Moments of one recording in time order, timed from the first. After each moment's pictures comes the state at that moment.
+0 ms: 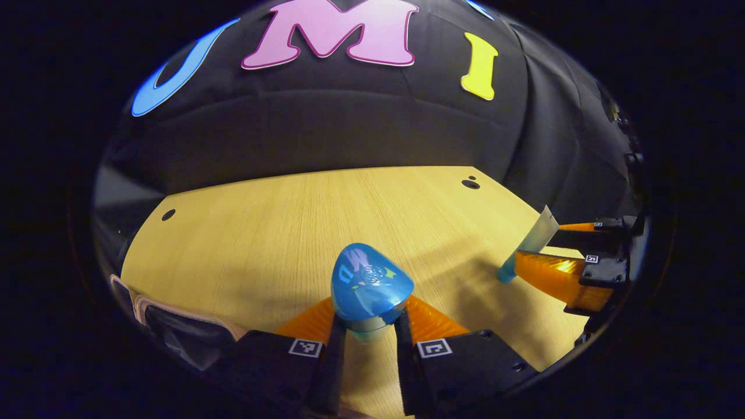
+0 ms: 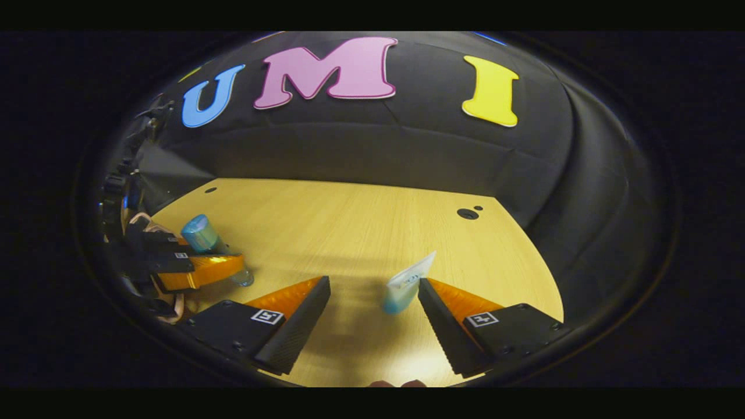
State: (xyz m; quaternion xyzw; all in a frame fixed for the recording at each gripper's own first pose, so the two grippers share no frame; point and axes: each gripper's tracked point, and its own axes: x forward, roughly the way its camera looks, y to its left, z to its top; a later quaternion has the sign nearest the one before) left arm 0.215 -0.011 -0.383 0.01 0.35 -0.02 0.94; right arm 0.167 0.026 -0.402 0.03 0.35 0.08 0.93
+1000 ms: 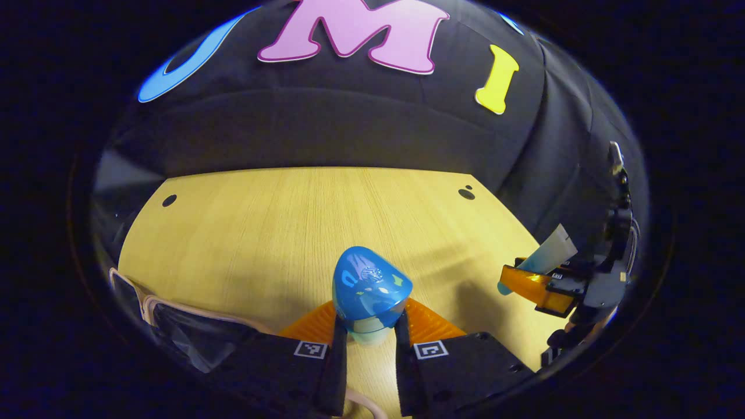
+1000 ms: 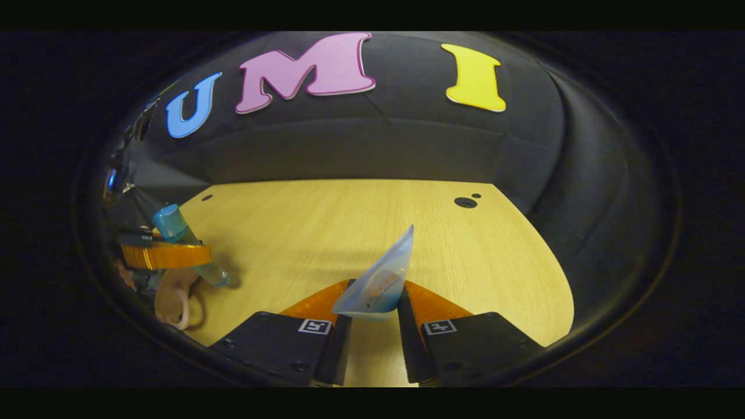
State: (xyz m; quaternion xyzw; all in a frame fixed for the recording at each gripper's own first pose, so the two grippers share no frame) left arm 0.196 0.007 -0.307 -0.06 0.38 -0.04 0.92; right arm 0.154 0.028 -0.372 0.06 0.34 0.09 0.93
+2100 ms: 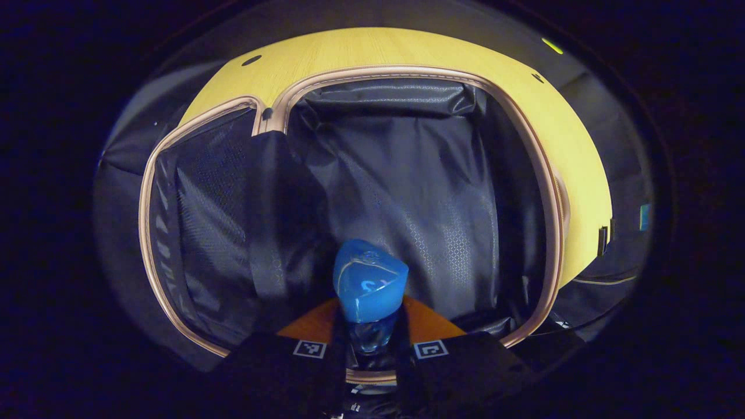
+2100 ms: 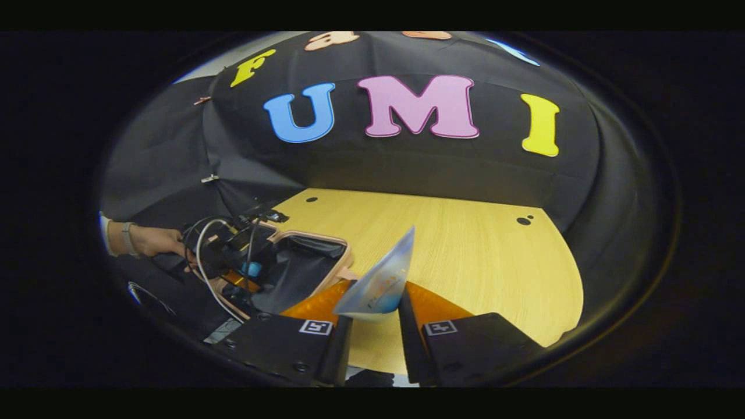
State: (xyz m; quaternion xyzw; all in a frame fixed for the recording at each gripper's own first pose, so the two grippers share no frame) left arm -0.050 0.173 -0.395 -0.02 0.70 0.04 0.71; right arm -0.013 0.179 -0.225 0.07 0.32 0.21 0.92
